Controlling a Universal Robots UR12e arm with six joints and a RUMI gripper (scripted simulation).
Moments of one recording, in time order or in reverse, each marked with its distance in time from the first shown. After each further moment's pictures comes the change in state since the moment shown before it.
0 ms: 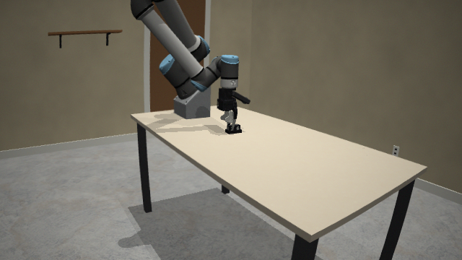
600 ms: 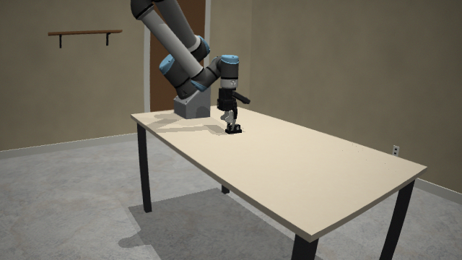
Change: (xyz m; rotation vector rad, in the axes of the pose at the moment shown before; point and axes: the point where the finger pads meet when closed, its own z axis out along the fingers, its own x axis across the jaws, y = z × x) arm 0.000 0.000 0.000 0.000 0.000 0.000
